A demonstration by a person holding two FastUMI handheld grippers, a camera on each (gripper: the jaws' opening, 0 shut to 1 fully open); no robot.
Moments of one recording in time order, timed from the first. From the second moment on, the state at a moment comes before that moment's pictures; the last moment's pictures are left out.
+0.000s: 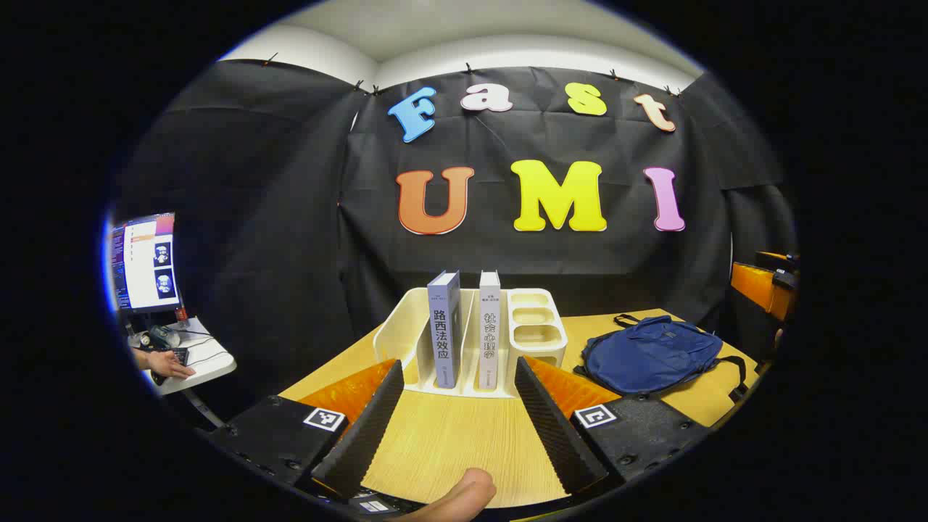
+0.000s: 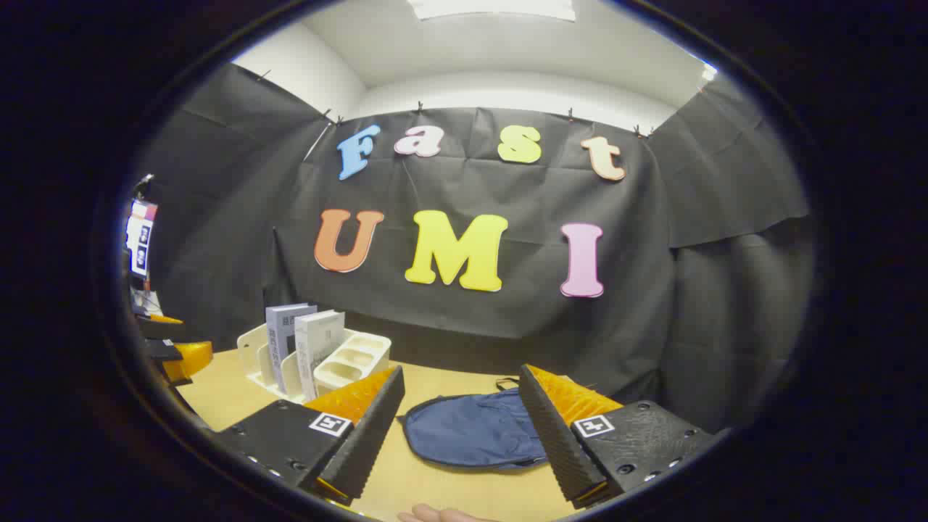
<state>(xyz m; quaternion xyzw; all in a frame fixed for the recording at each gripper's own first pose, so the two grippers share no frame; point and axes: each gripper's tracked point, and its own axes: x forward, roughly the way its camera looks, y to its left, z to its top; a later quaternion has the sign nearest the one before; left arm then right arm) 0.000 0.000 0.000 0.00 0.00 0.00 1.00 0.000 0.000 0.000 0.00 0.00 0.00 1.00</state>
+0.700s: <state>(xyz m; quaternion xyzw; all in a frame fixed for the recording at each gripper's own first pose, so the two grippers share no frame) 0.004 0.001 -0.008 0.00 0.01 0.00 1.00 -0.002 -0.020 -0.025 -0.01 0.02 -0.01 1.00</state>
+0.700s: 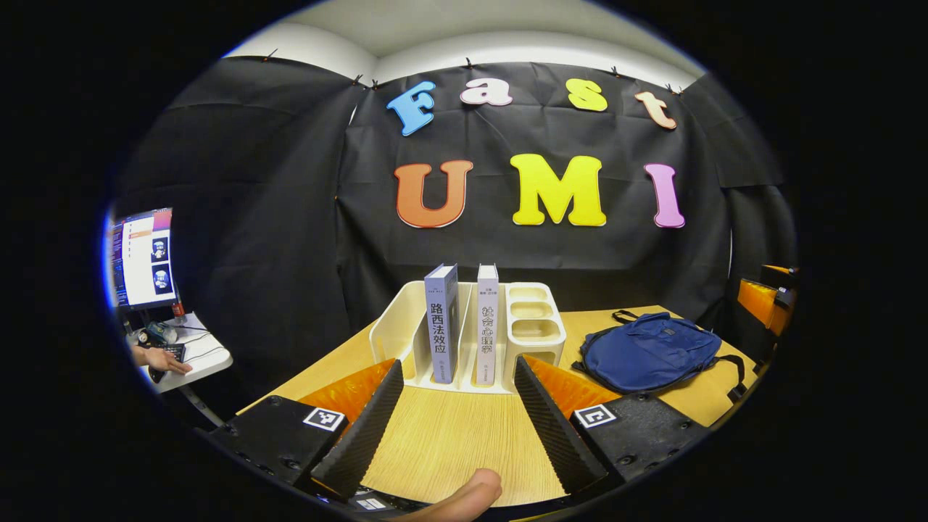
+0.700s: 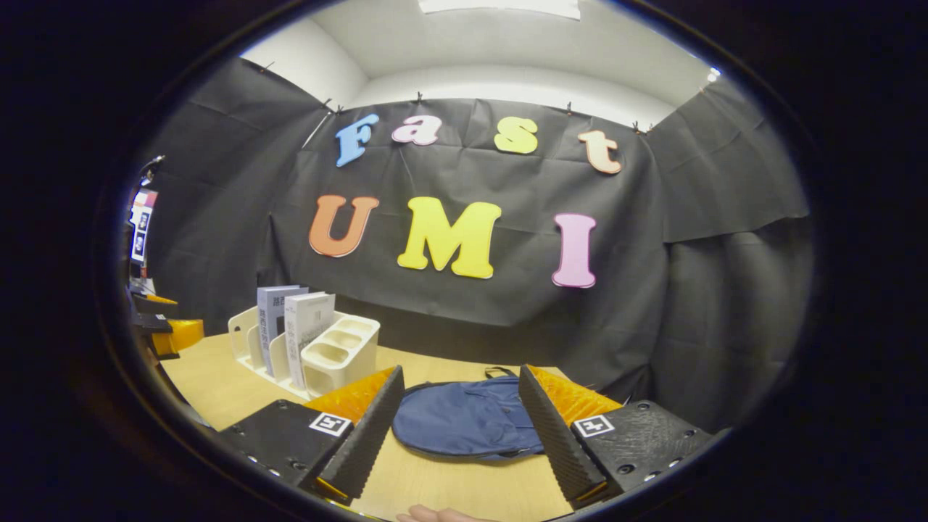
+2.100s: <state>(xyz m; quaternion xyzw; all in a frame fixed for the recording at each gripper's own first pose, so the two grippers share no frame) 0.015 0.013 -0.024 0.01 0.04 0.02 1.00 0.155 0.094 -0.224 -0.39 0.29 0.00 0.87</state>
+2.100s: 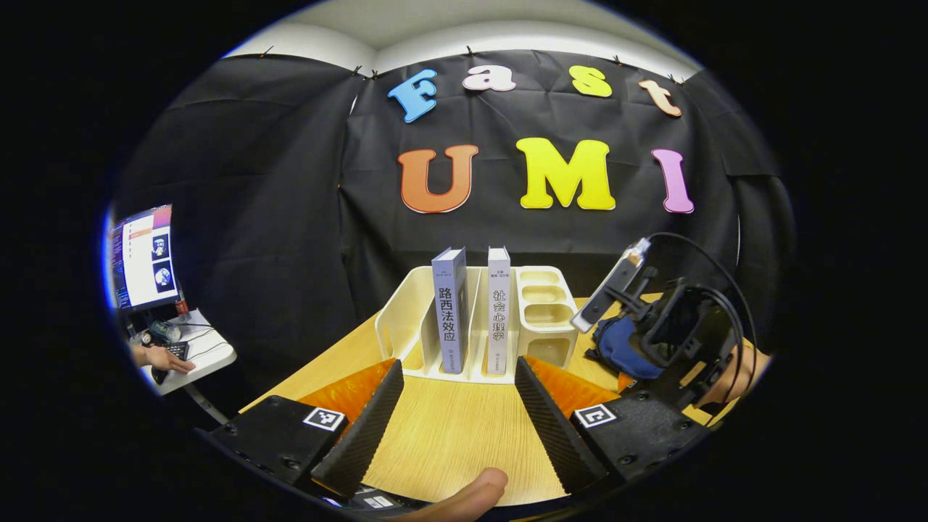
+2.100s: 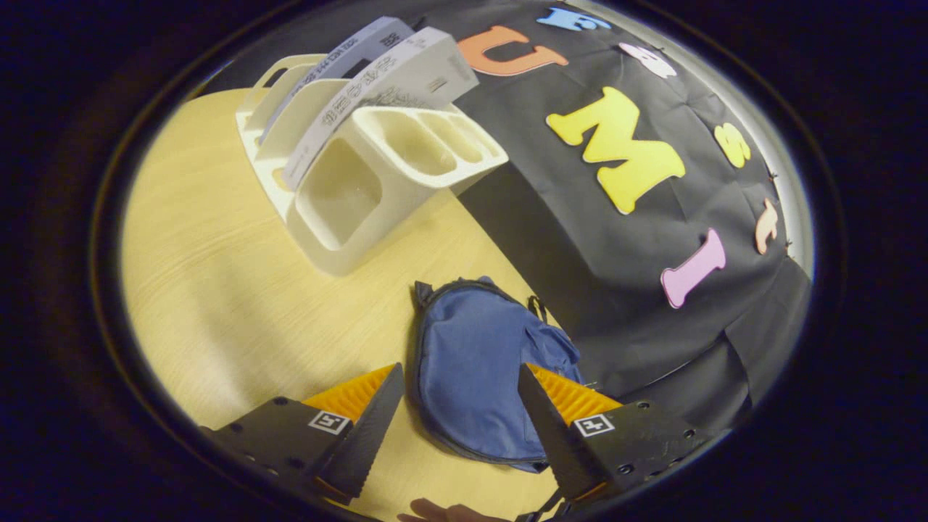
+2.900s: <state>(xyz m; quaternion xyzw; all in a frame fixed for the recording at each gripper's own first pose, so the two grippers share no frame) 0.016 0.022 -0.025 0.01 0.04 0.03 1.00 0.179 0.064 -0.217 -0.51 0.26 -0.12 0.81</state>
